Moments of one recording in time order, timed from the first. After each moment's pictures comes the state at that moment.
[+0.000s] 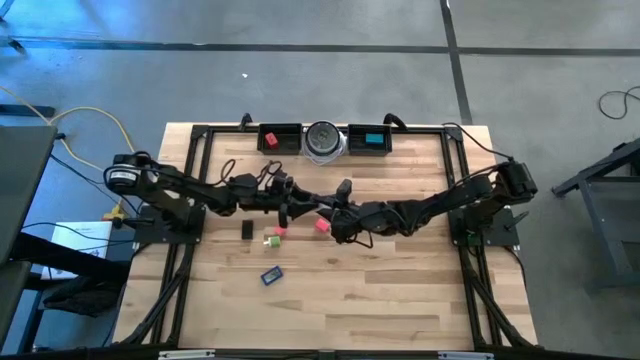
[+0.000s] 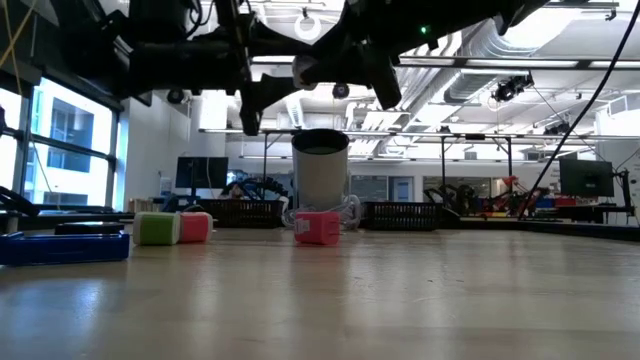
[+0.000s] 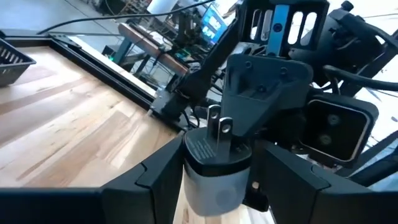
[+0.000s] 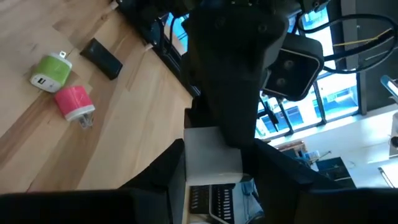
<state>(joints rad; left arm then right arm) 0.05 1.49 0.51 1.11 0.08 -0.64 0.17 1.64 0.93 0.48 0.54 -0.91</state>
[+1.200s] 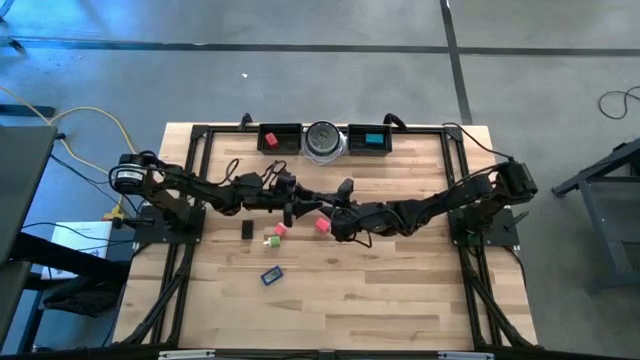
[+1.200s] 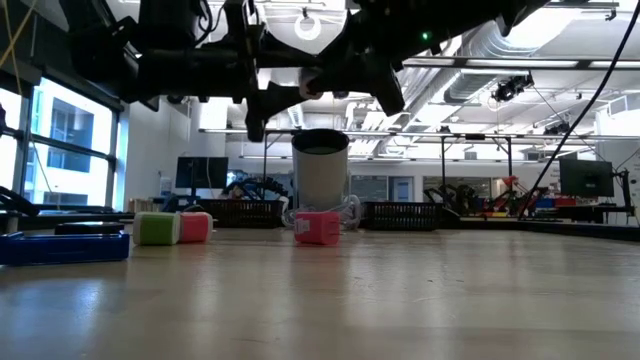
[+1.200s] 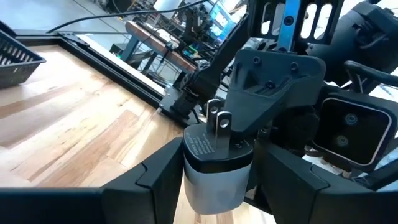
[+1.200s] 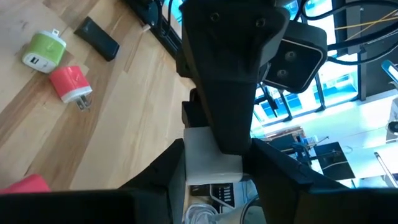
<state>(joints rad) 0.07 1.54 0.54 1.10 0.08 -0.63 0.17 1.64 0.93 0.43 0.60 -0.88</state>
